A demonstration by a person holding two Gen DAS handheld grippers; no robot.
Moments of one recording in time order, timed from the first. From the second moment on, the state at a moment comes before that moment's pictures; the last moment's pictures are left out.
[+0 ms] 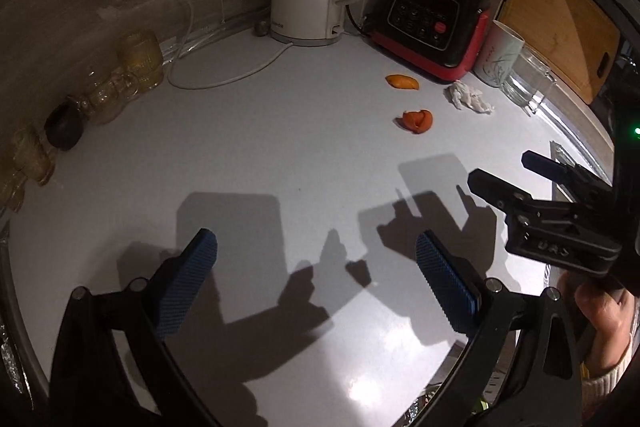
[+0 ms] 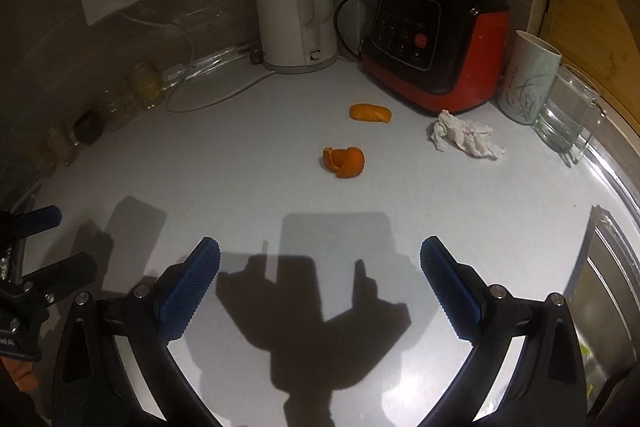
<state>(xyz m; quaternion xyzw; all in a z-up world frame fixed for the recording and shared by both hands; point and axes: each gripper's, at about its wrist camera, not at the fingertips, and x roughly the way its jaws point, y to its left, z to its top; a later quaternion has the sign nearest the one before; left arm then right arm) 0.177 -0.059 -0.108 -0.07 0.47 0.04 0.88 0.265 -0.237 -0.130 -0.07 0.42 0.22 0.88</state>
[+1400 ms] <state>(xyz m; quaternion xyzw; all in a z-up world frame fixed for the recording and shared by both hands) 0.472 -0.153 -0.197 0.09 0.45 -0.23 0.86 0.330 -0.293 -0.162 -0.01 0.49 0.16 0.86</state>
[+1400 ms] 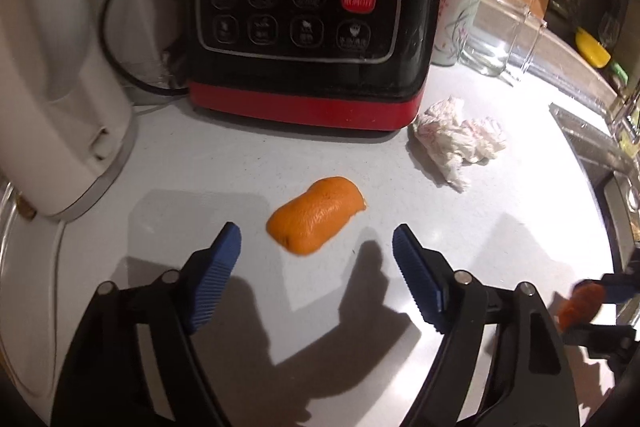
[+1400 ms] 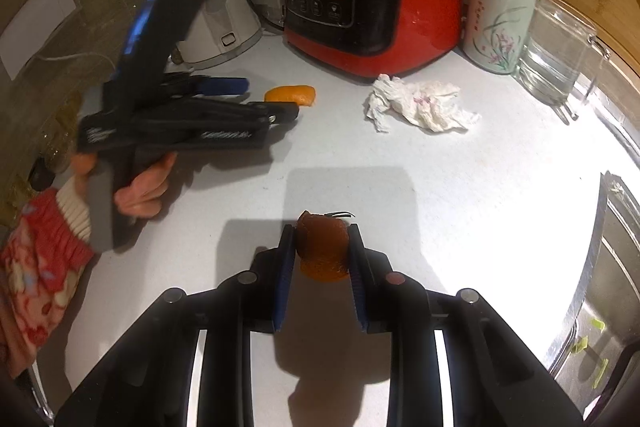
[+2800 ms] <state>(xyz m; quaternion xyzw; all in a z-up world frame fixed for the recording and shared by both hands) 0.162 -0.180 -0.105 0.00 0.44 -0.16 0.89 0.111 -0.314 -0.114 -0.02 0.47 0.22 0.85</state>
